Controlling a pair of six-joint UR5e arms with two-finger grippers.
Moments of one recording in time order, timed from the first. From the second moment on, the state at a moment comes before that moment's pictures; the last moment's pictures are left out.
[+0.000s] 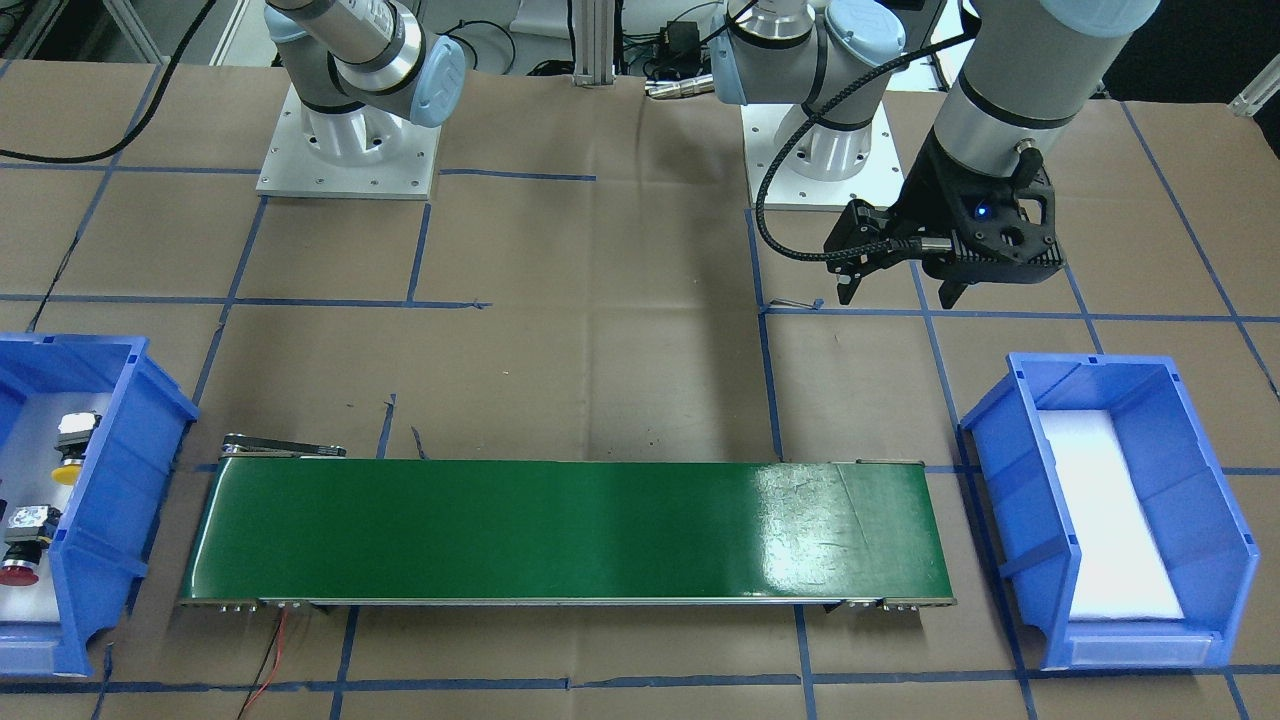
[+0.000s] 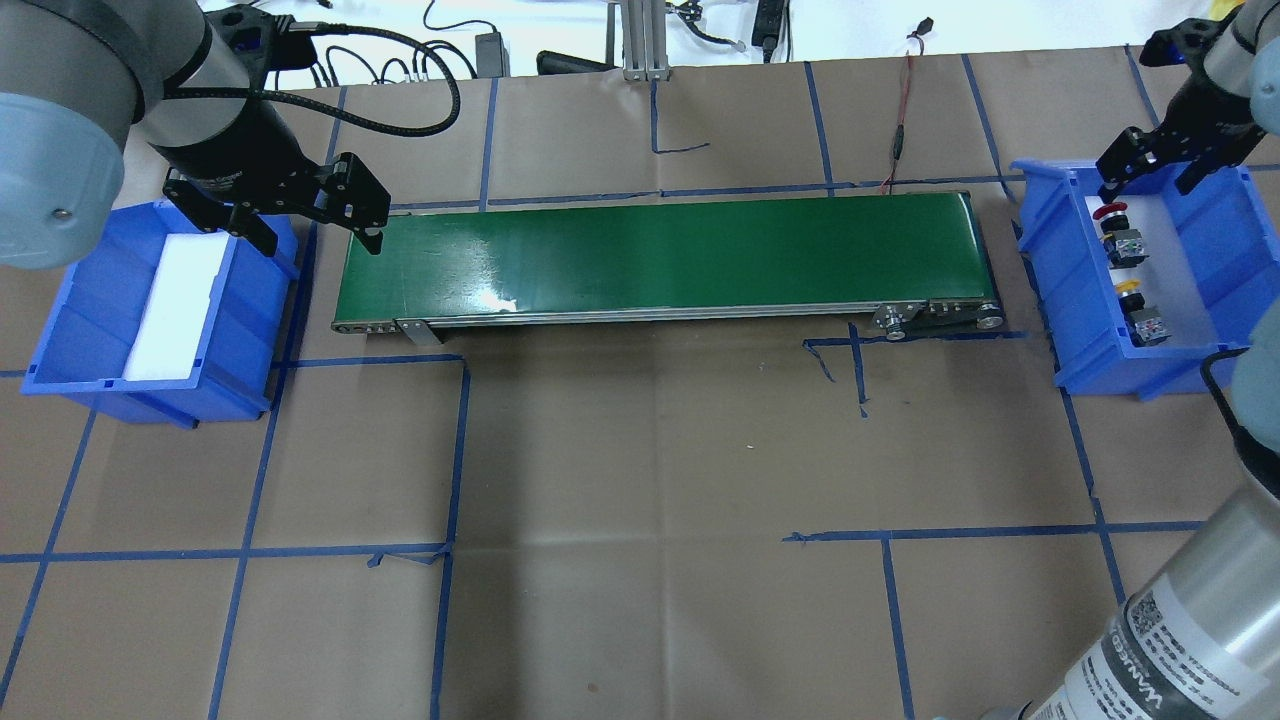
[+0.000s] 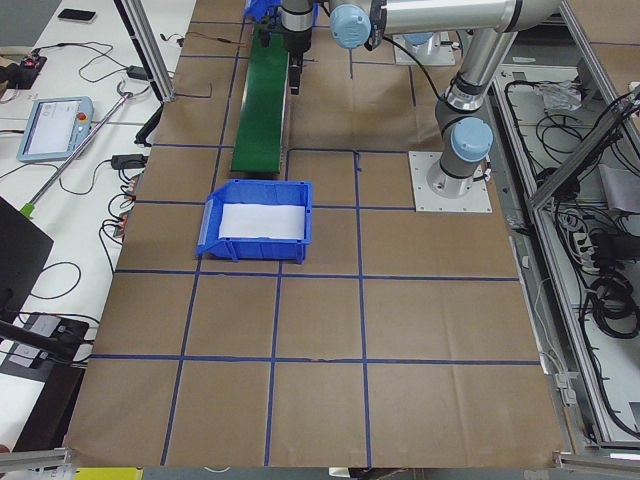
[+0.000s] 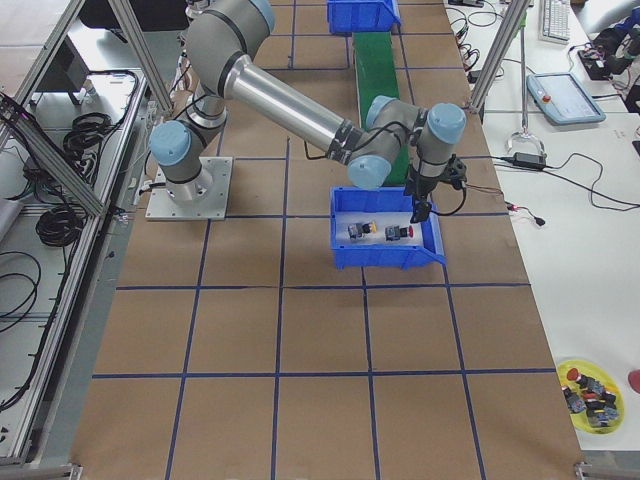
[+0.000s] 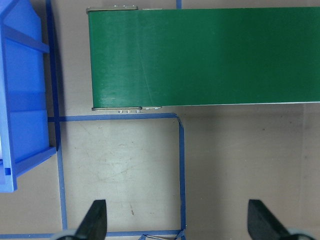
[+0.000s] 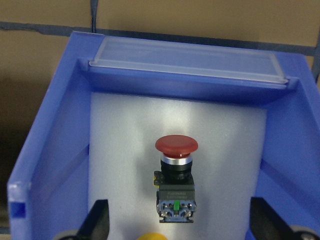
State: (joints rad) left arm -1.51 -1.58 -1.63 -1.46 1.56 0.09; right arm 1.13 -1.09 1.30 -1.79 -1.60 -0.49
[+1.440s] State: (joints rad) left arm -1.51 -1.57 -1.63 -1.46 1.56 0.09; right arm 1.62 -1.60 1.61 -1.62 -1.60 0.10
